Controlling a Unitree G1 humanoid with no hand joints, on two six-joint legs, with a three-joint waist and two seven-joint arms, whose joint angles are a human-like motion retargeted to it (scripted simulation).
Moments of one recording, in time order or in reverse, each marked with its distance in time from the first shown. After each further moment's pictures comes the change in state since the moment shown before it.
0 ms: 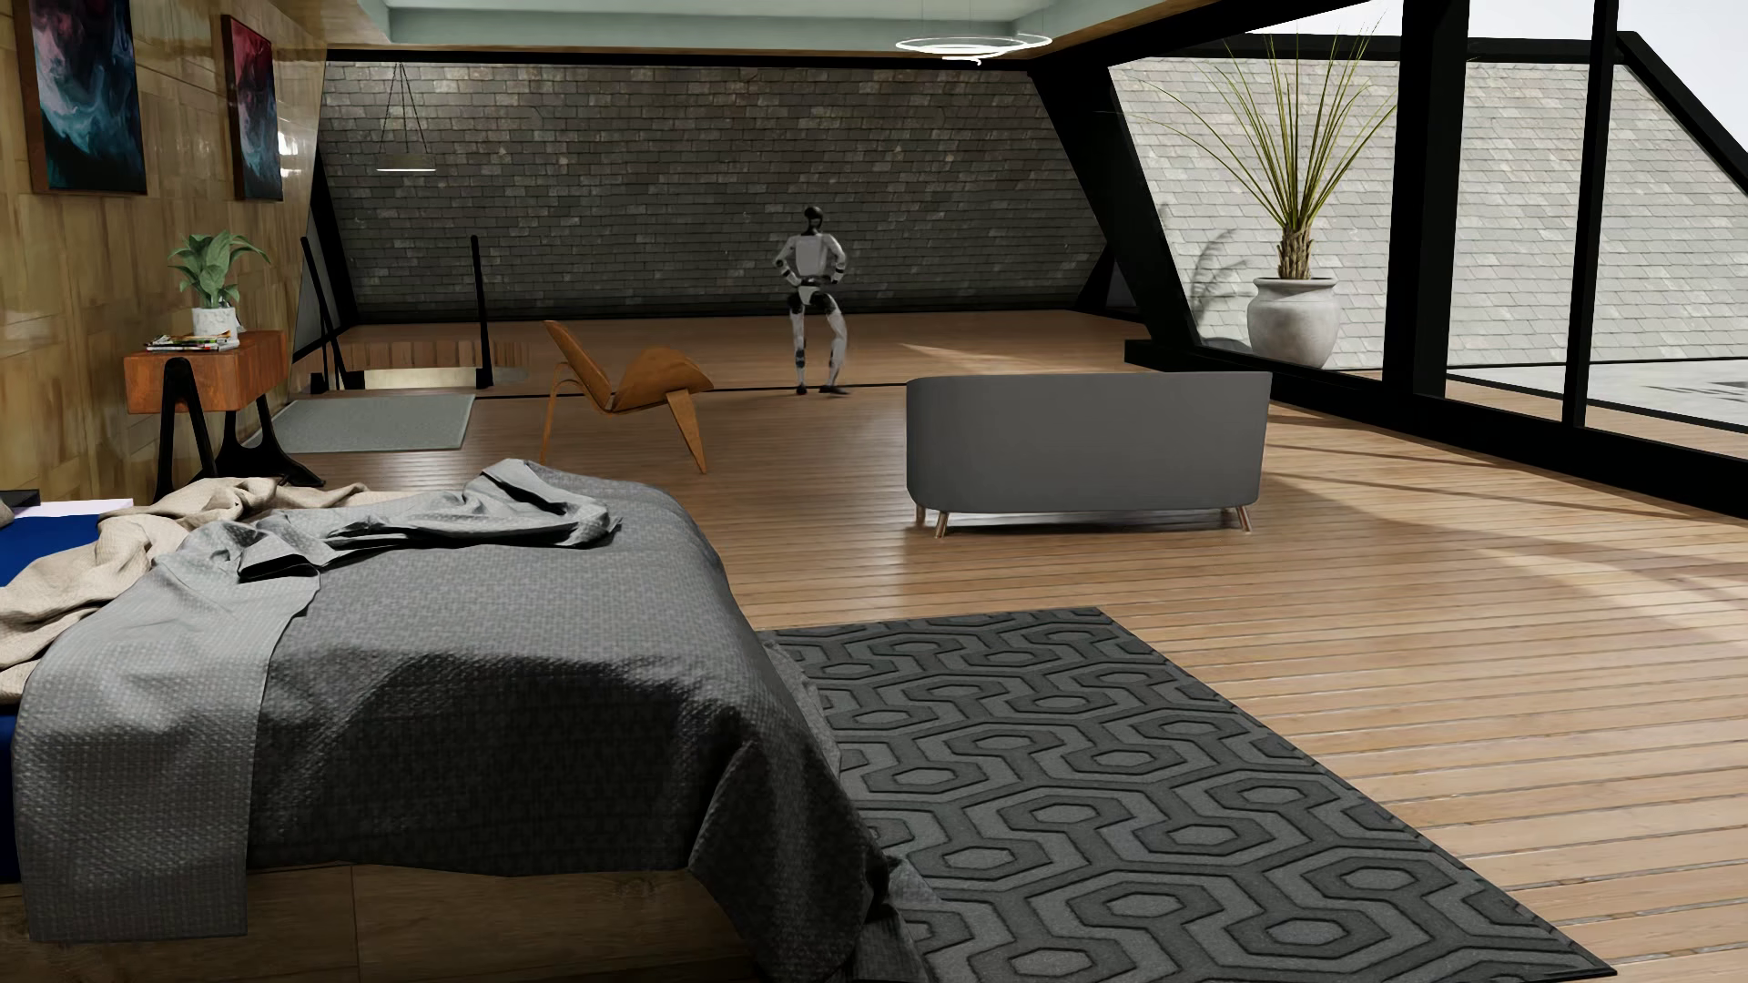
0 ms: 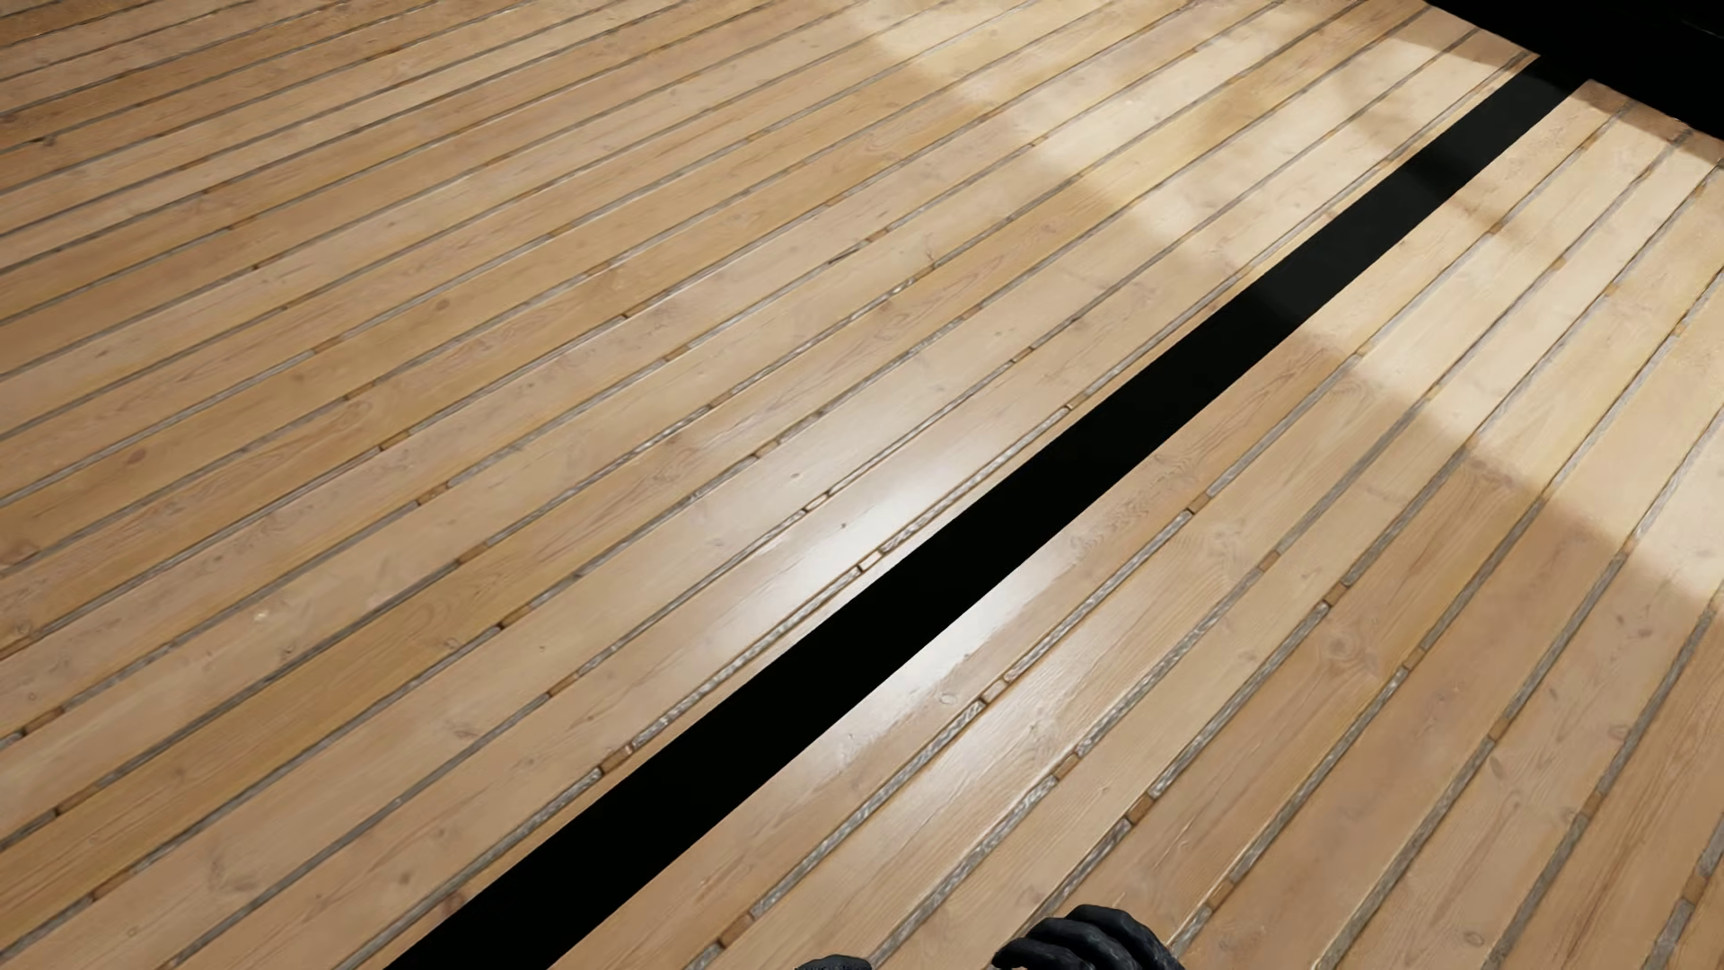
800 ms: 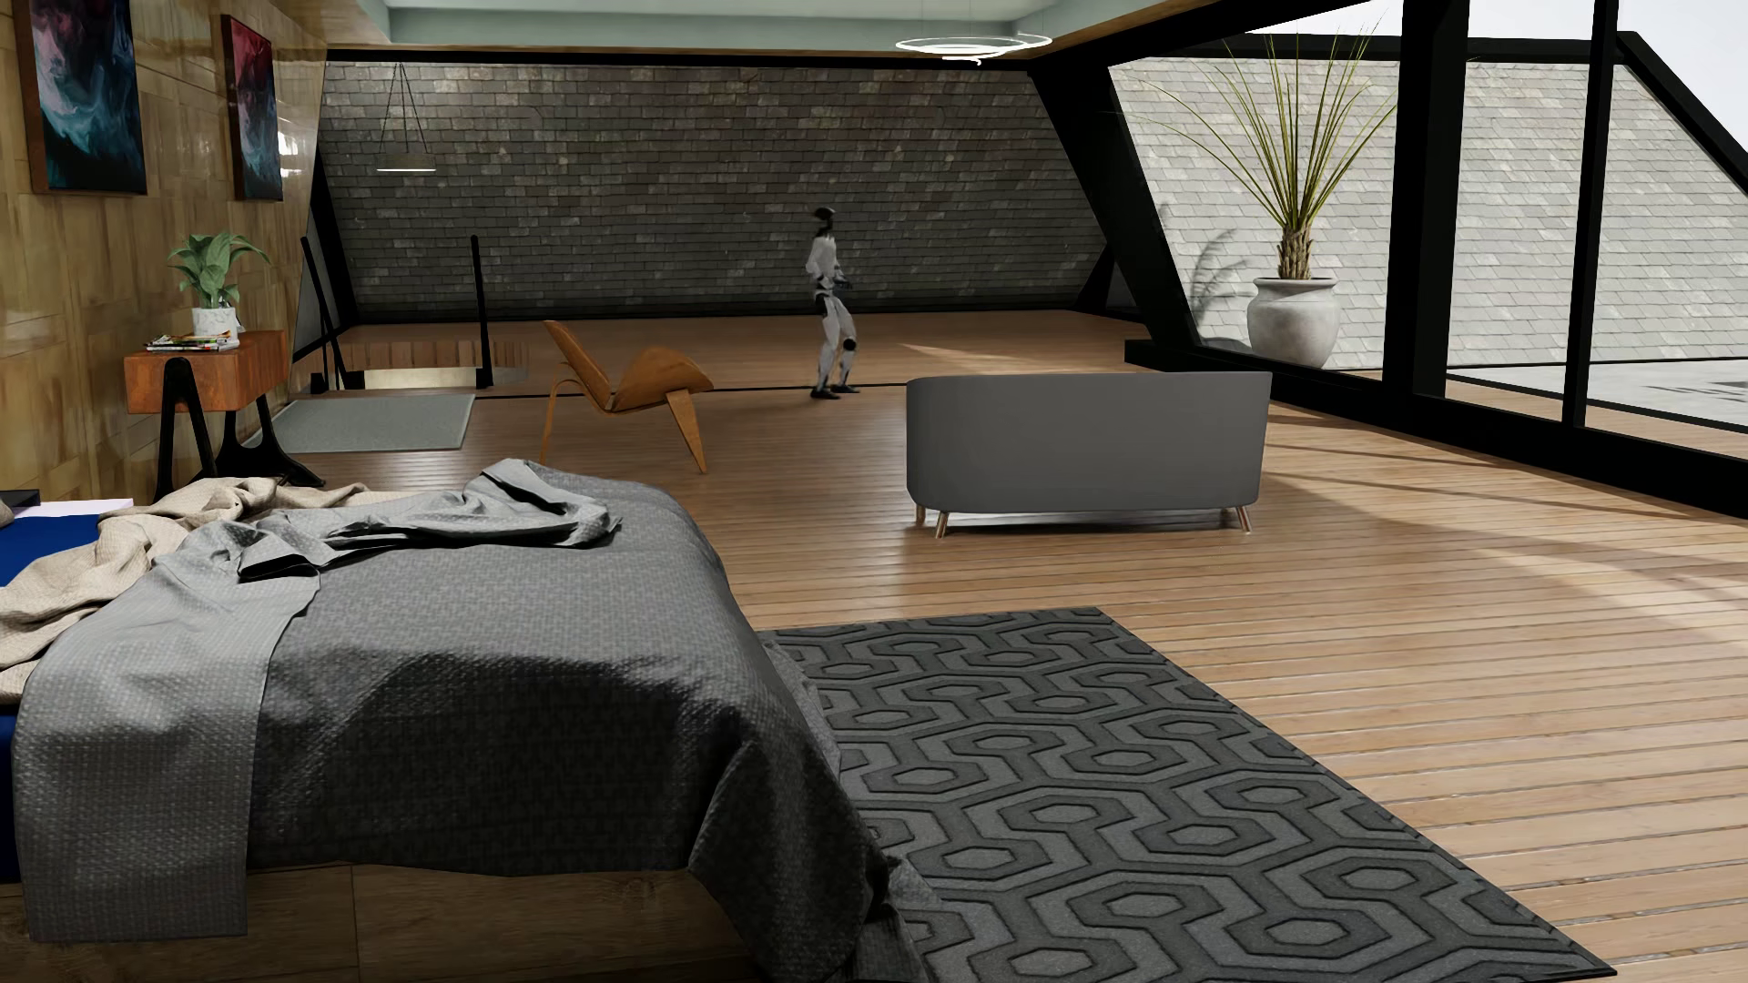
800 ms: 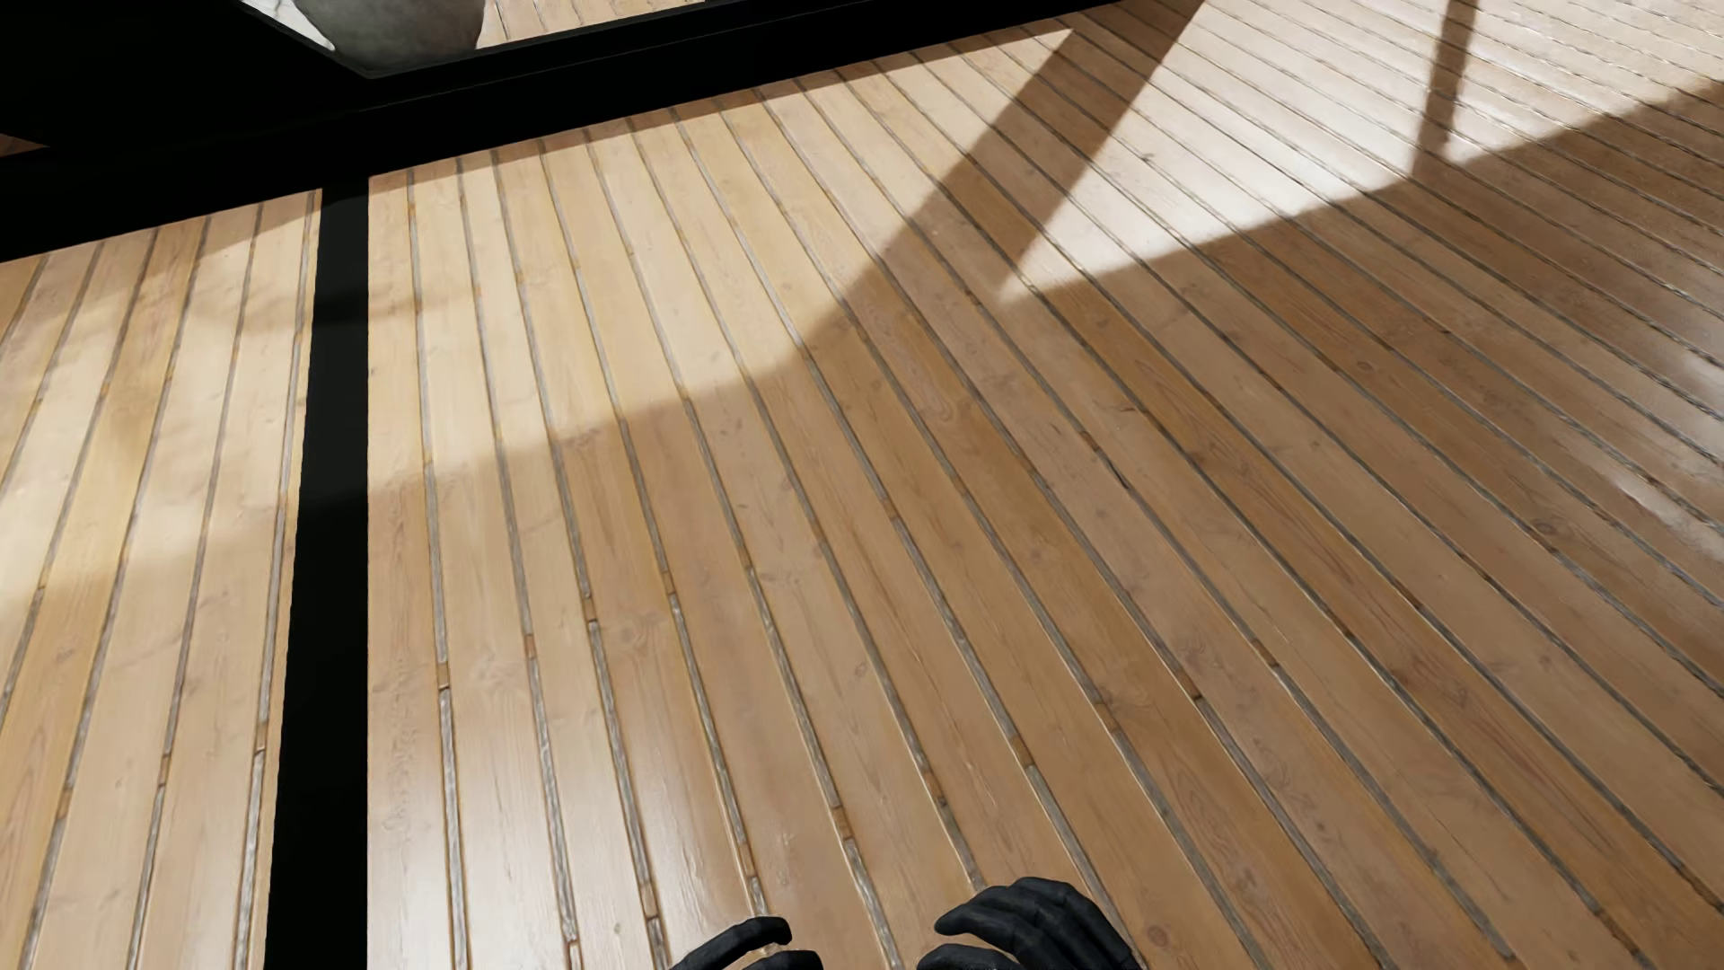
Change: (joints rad) body -0.165 0.117 -0.013 0.054 0.685 0.209 -0.605 0.471 -0.028 0.349 -0.289 0.142 -0.062 -0.076 -0.063 0.039 0.071 -0.061 -0.089 0.230 0.081 0.003 -0.040 0.095 0.097 0.026 -0.003 -0.015 -0.004
